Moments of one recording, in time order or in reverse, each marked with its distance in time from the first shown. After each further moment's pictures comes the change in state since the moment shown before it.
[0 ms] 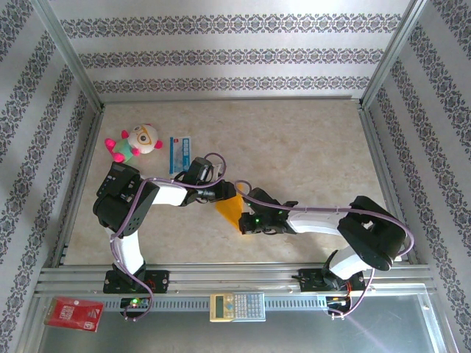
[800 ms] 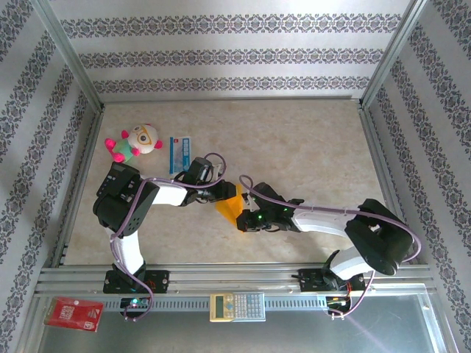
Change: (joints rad) left arm 0.000 0.000 0.000 0.000 0.000 0.000; right arm -0.040 -0.037 -0.003 0.031 -0.172 -0.011
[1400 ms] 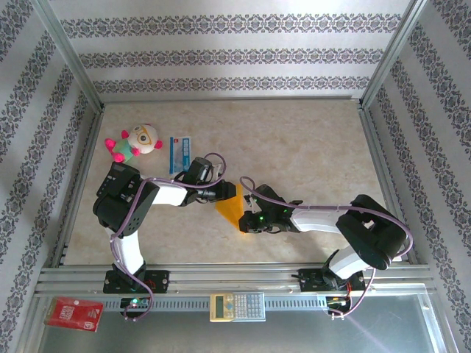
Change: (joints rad) left arm 0.000 0.000 0.000 0.000 0.000 0.000; right arm -0.023 0.050 -0.043 0.073 -0.014 0.012
